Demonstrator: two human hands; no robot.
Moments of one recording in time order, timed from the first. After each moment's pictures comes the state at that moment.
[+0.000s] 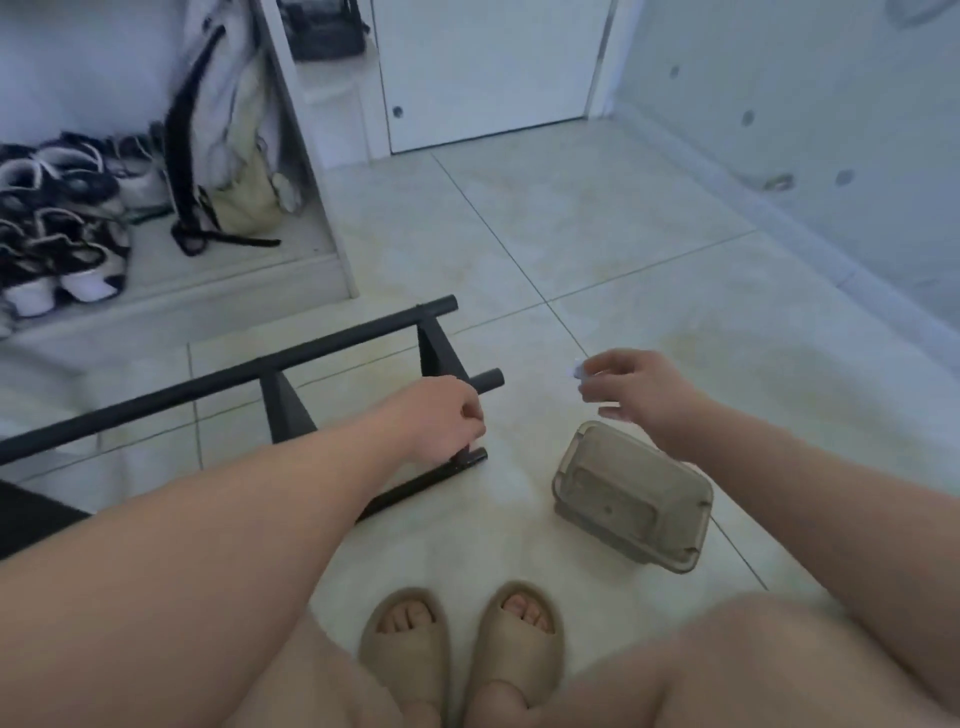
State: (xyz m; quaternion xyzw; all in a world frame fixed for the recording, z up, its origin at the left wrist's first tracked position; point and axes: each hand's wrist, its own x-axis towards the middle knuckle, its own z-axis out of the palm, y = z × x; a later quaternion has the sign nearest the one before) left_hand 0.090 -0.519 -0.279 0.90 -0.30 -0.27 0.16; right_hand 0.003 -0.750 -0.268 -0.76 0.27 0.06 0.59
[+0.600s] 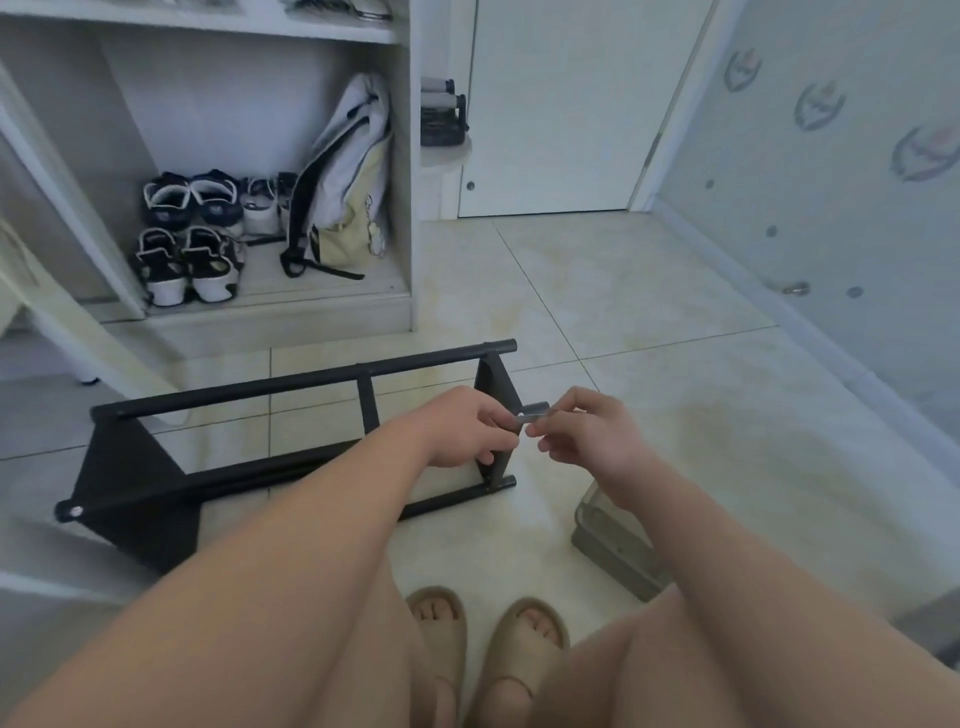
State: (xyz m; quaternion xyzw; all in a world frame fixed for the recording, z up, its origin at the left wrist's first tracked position) left_hand 0.039 -0.439 -0.206 0.83 -0.20 -0.31 0.41; right_hand -0.029 -0.619 -0.198 -0.75 0.19 0.05 0.63
